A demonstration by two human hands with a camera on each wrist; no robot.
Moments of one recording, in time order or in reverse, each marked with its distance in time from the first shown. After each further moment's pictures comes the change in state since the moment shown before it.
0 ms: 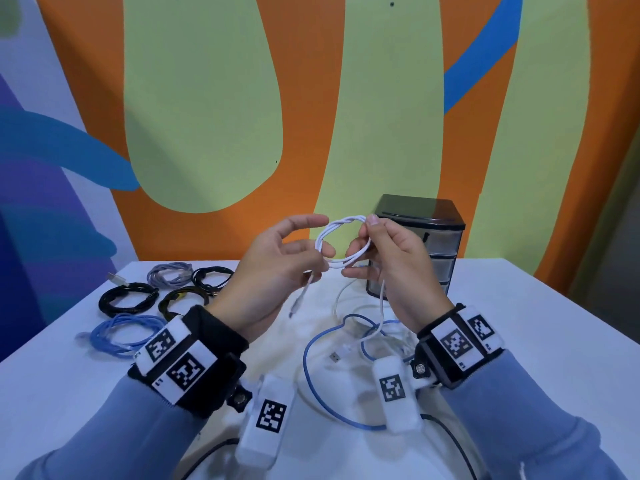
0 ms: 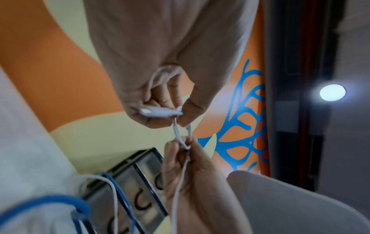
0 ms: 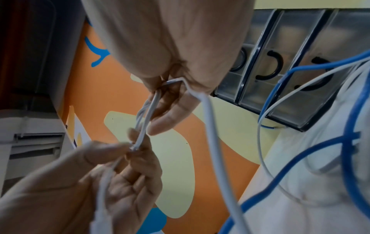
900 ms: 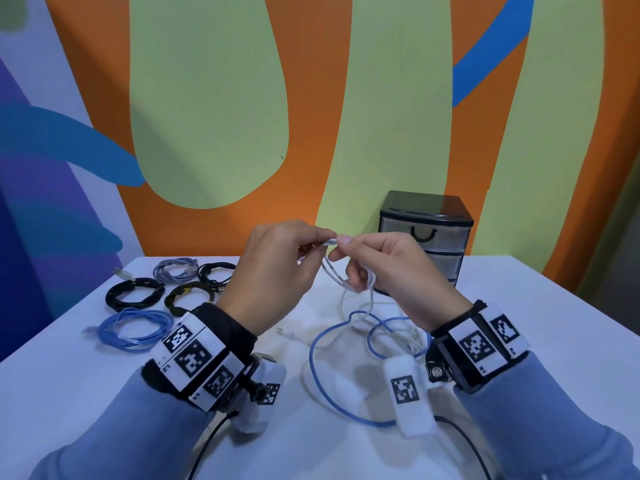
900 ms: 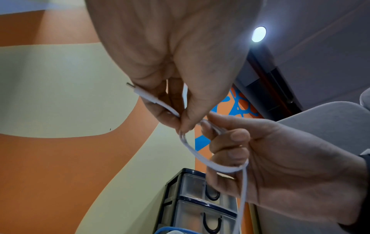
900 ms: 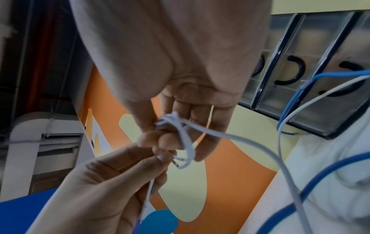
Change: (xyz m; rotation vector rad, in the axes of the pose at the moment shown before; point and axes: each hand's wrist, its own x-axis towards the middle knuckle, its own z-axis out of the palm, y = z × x) left_hand 0.006 -0.012 -0.013 0.891 0.120 0.585; right_hand -0.010 -0.010 0.000 -0.281 -0.219 0.088
